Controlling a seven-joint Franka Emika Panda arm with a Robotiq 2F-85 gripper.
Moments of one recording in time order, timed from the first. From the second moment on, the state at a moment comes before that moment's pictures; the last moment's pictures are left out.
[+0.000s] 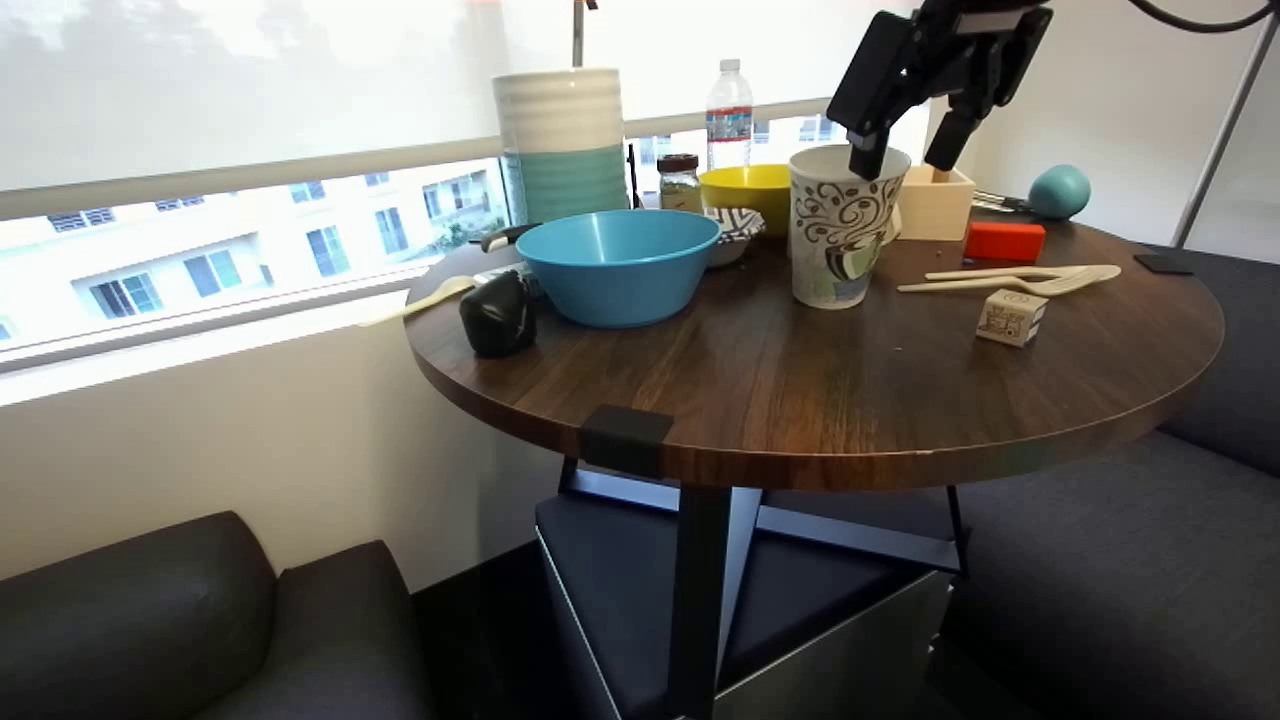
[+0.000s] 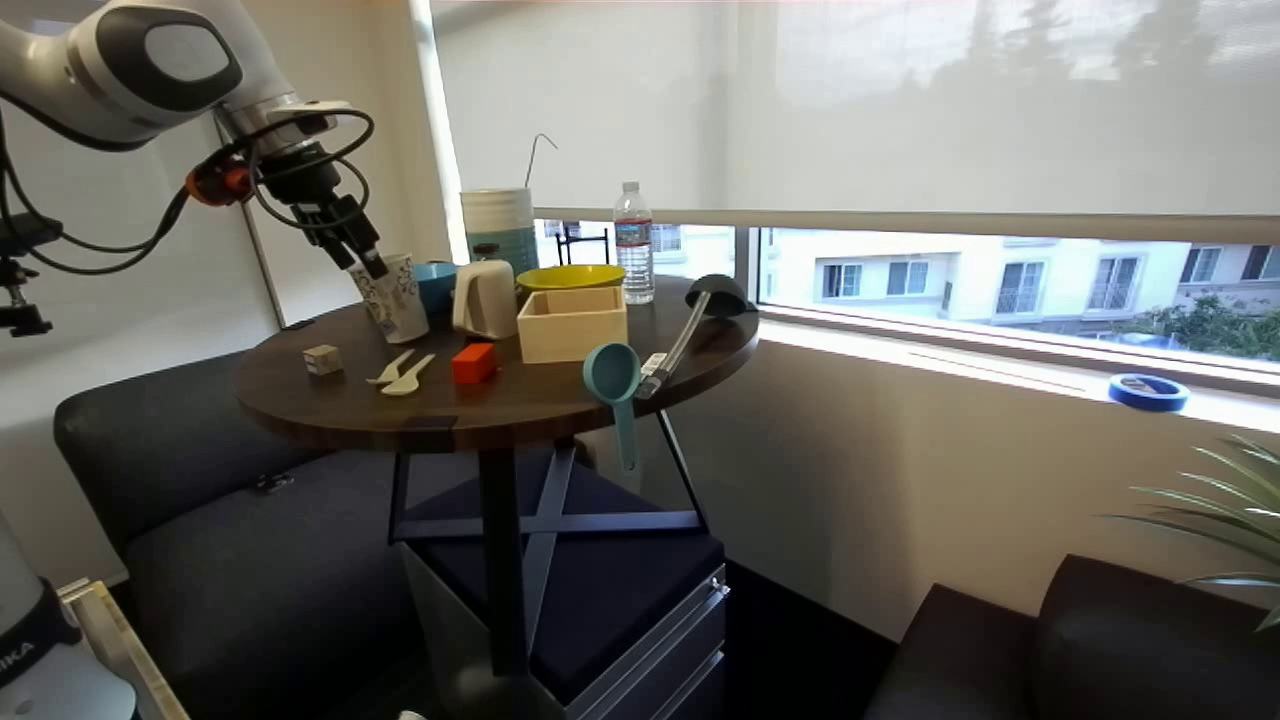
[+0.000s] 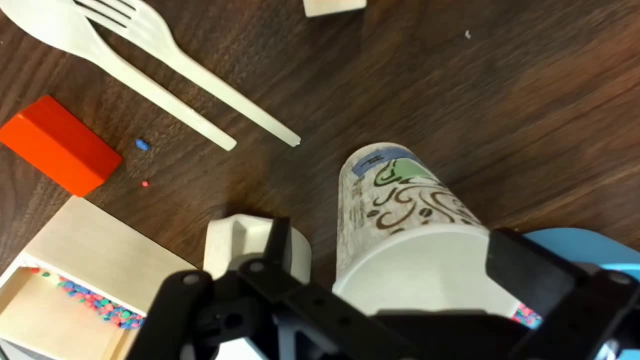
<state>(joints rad) 0.03 -0.59 0.27 -2.59 -0.05 2.33 0.38</state>
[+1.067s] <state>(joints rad) 0.08 -0.58 0.25 -2.57 -0.03 2.09 0.36</state>
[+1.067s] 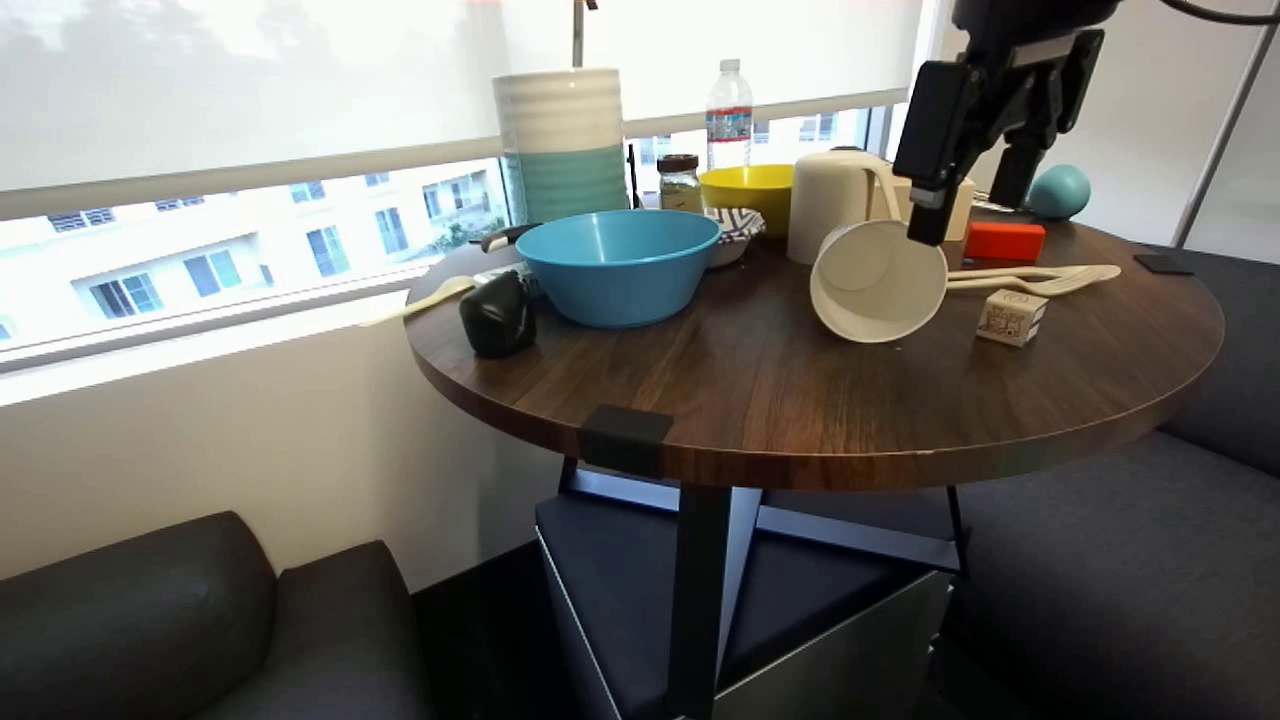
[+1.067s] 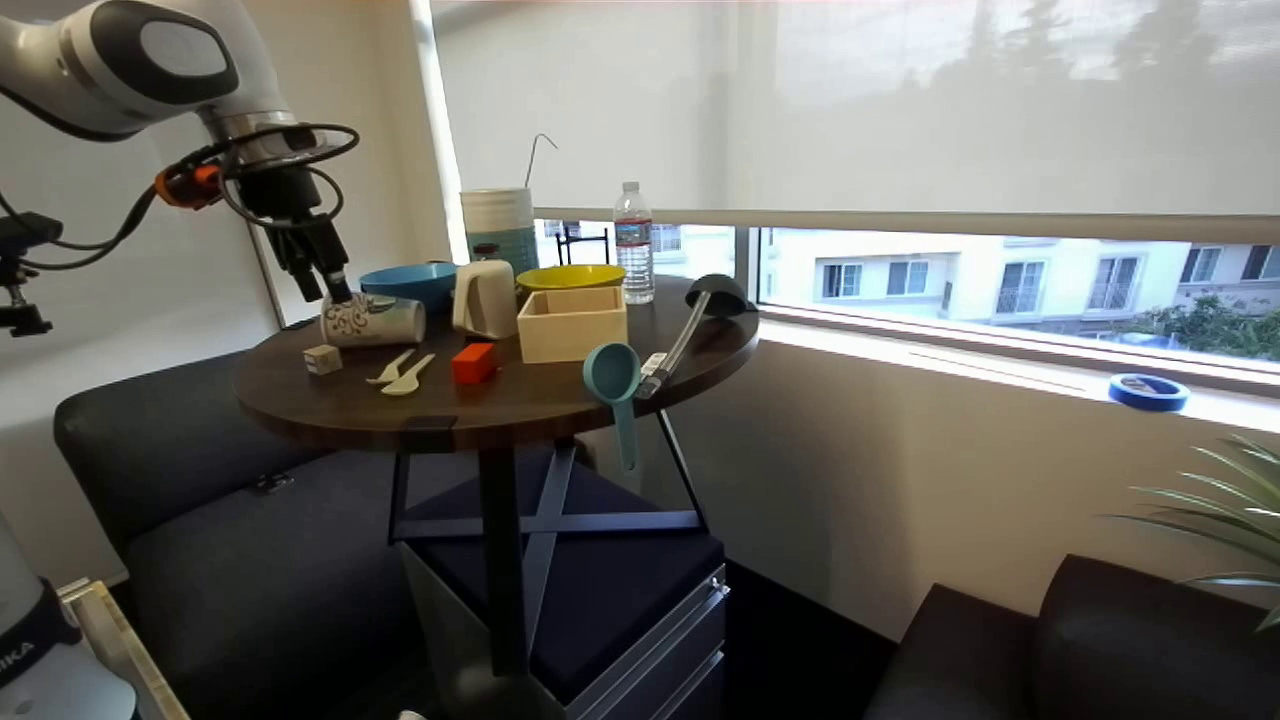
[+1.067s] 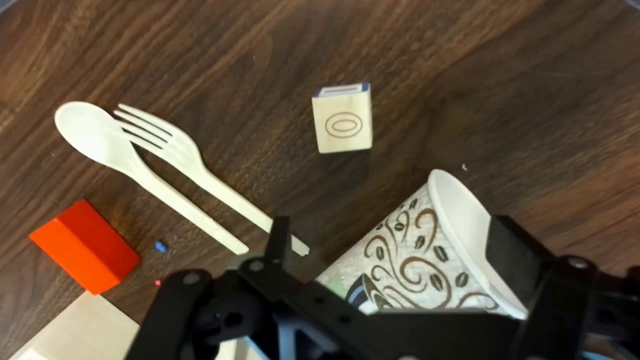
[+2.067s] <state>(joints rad) 0.08 -0.56 0.14 -2.49 0.17 2.07 0.36</state>
